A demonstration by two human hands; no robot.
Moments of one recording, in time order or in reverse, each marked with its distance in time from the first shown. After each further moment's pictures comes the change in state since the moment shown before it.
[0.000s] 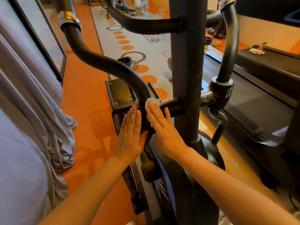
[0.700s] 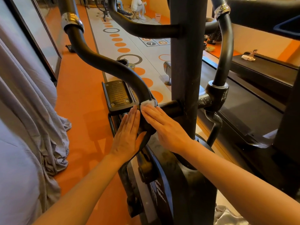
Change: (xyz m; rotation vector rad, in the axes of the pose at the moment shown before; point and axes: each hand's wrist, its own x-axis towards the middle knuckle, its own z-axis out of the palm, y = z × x) left_hand 0.003 -0.012 -0.007 -0.039 -0.079 0.007; right_hand 0.015 -0.005 -0.028 -0.087 -0.093 -0.140
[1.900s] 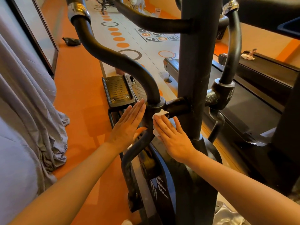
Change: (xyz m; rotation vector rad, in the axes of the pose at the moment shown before) left_hand 0.011 -0.034 -0.017 0.087 -0.080 0.169; right_hand -0.045 0.012 0.048 -0.475 -0.020 -0.028
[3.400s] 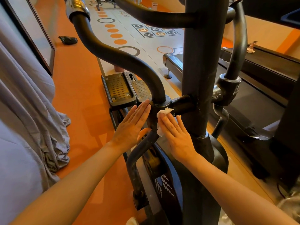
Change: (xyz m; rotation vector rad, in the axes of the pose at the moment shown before) left_hand -0.003 -0.011 0.006 -0.021 0.028 0.107; right_hand 0.008 -0.018 0.005 0.159 0.158 0.147
